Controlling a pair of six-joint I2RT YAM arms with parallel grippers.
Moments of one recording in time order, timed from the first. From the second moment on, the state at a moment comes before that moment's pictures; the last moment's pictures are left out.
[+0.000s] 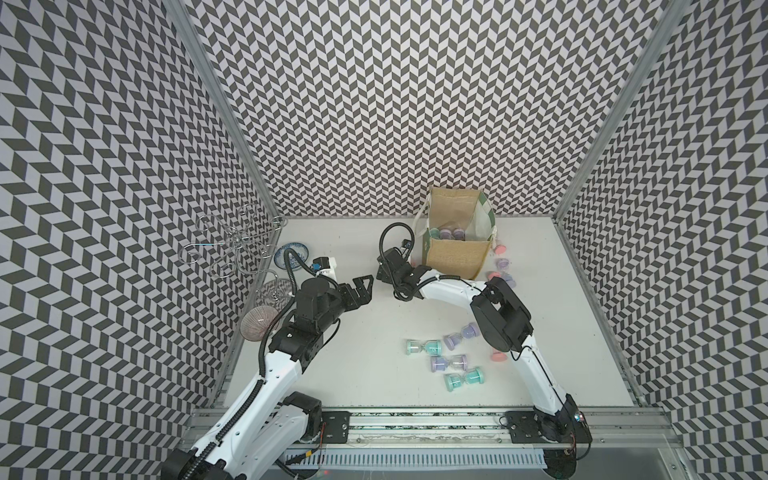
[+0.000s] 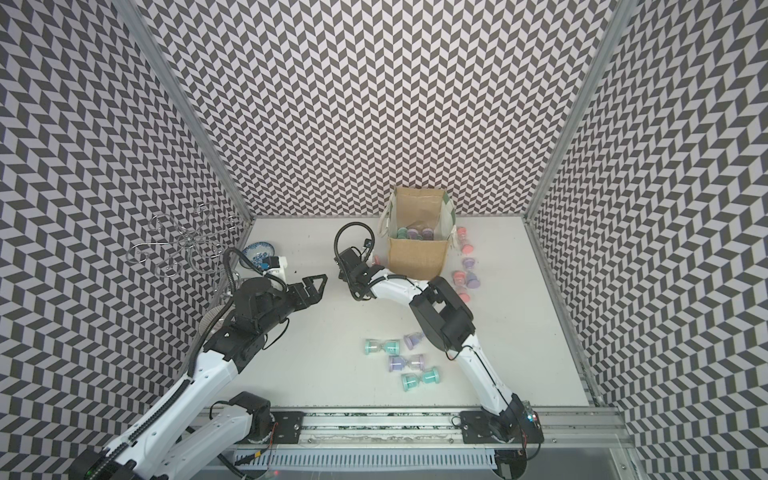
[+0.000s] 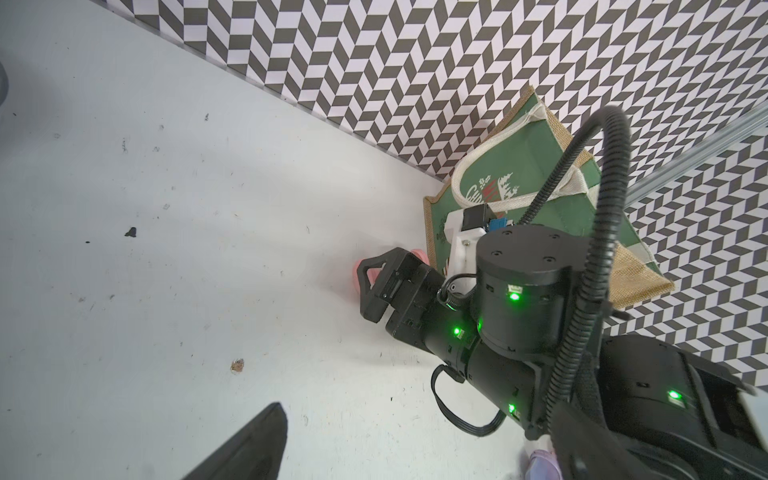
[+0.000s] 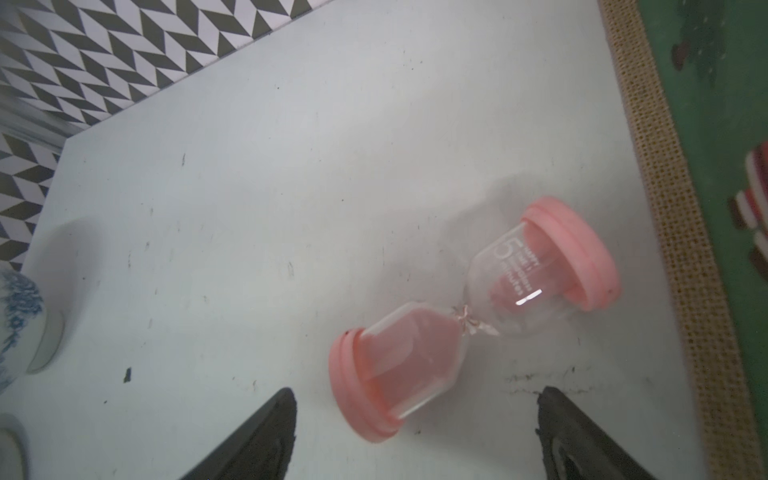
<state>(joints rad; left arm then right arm) -0.32 0.86 0.61 -0.12 0.11 -0.62 0.82 2.35 1.81 -0.28 0.41 0.90</state>
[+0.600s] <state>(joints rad) -0.29 0.86 0.61 -0.11 0.13 -0.61 0.79 2.42 1.90 -0.29 0.43 0.93</state>
